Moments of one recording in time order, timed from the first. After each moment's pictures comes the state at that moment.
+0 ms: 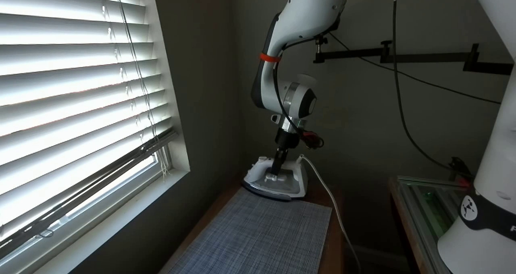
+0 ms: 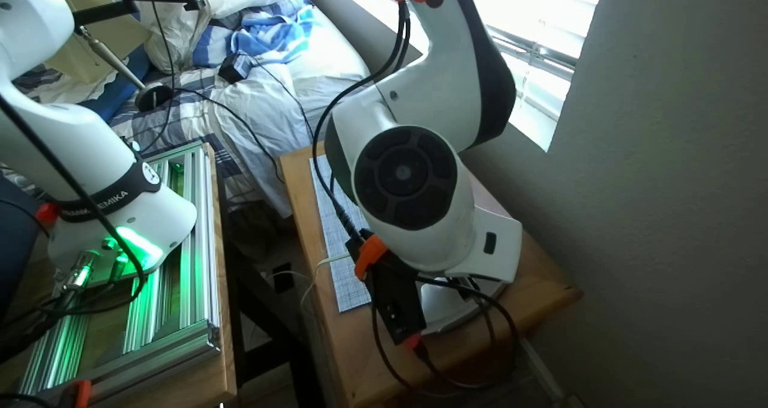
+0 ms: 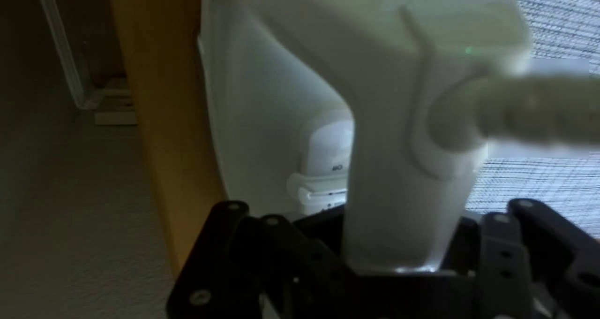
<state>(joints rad) -0.48 0.59 -0.13 -2.23 1.12 2.68 -1.66</state>
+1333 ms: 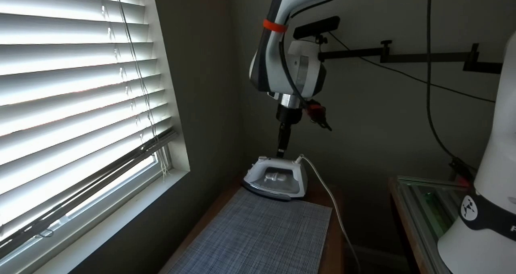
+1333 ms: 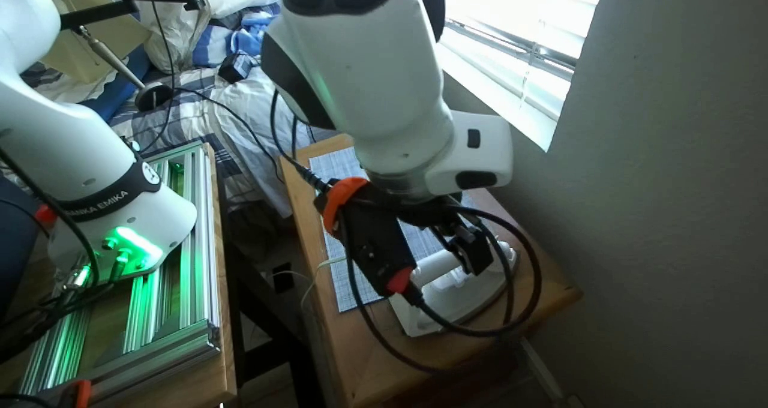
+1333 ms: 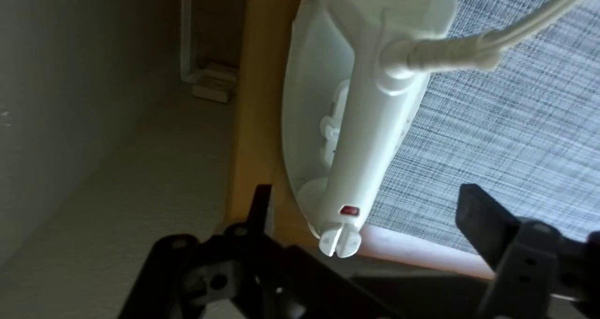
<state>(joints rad) -0.24 0.31 -0.29 -2.46 0.84 2.89 -1.51</state>
